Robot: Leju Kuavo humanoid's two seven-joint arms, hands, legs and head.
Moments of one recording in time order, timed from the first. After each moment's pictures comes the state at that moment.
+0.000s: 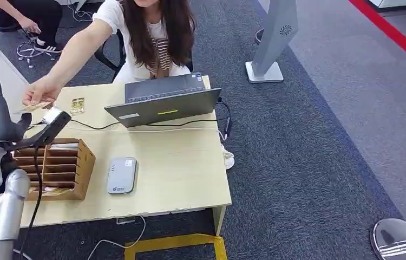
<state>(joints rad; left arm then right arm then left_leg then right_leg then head) -0.61 0.14 -0.11 -1.12 -1.50 0.40 0.04 -0.05 0.07 0.43 -0.18 0.22 -0.21 0.20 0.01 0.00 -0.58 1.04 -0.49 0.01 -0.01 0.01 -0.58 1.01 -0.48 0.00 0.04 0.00</state>
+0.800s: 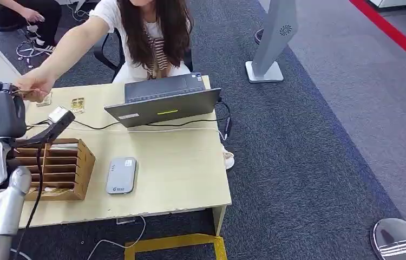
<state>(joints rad) -0.64 0.15 -0.15 -1.05 -1.53 0.41 0.05 -0.05 0.07 0.45 -0.18 0.23 -0.20 0.20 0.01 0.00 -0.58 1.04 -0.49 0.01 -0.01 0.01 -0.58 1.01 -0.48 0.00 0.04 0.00</state>
